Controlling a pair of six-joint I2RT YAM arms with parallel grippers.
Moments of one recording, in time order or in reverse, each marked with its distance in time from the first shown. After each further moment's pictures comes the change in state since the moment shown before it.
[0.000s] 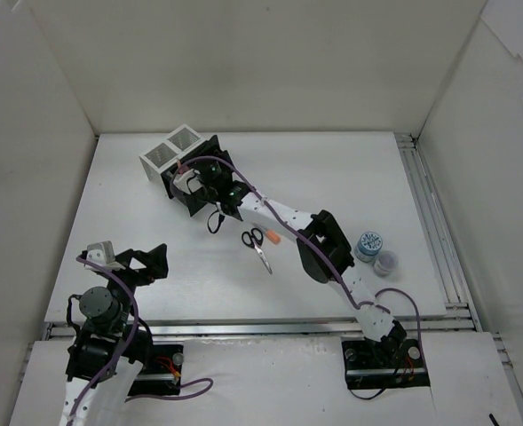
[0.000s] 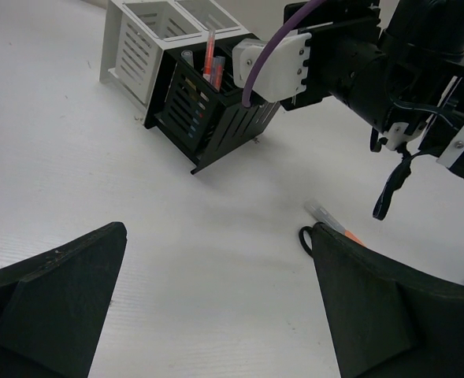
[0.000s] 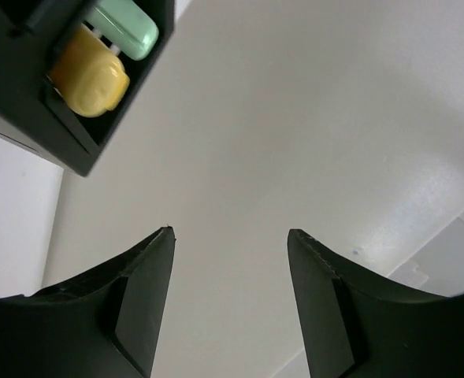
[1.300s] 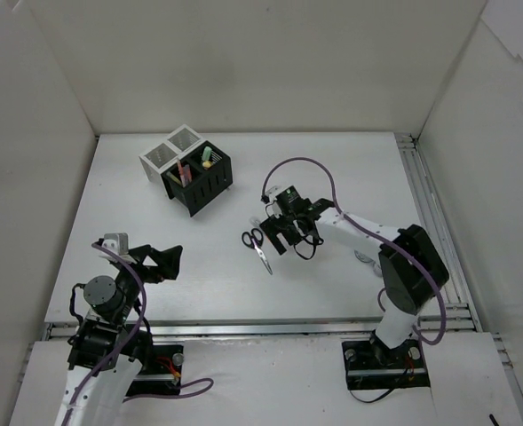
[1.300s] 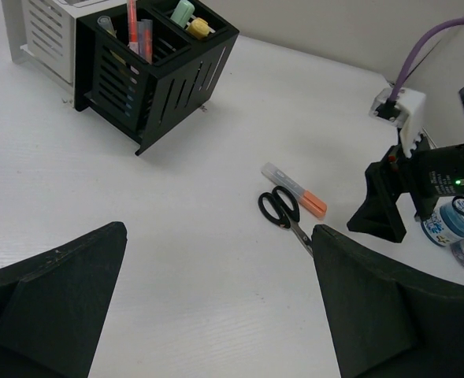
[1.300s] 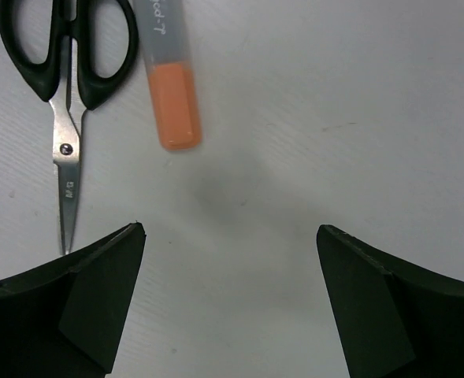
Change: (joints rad) left arm 0.000 0.111 0.010 0.060 0.202 0.007; right arm -0.196 -0.756 -0.964 -0.542 -0.460 1.741
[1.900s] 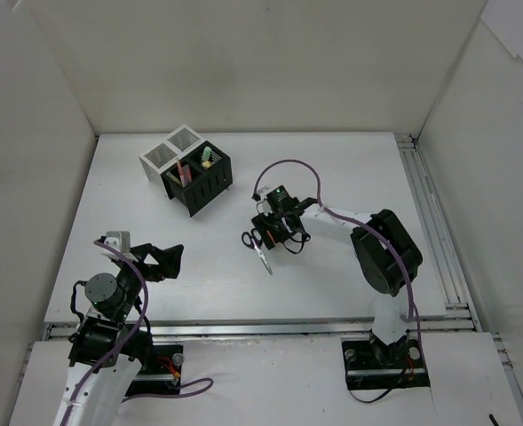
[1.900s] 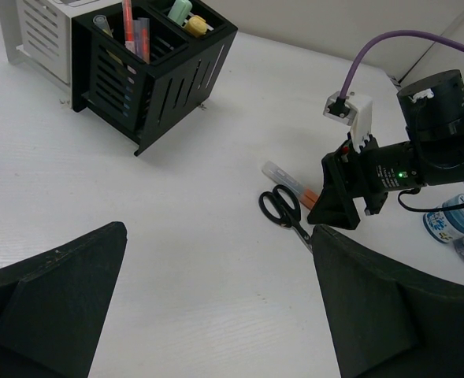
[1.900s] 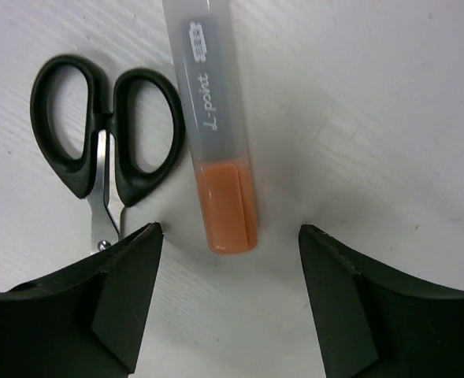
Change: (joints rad) left arm 0.000 0.035 -0.002 0.030 0.016 0.014; right arm -0.021 0.233 0.076 0.117 -0.158 0.116
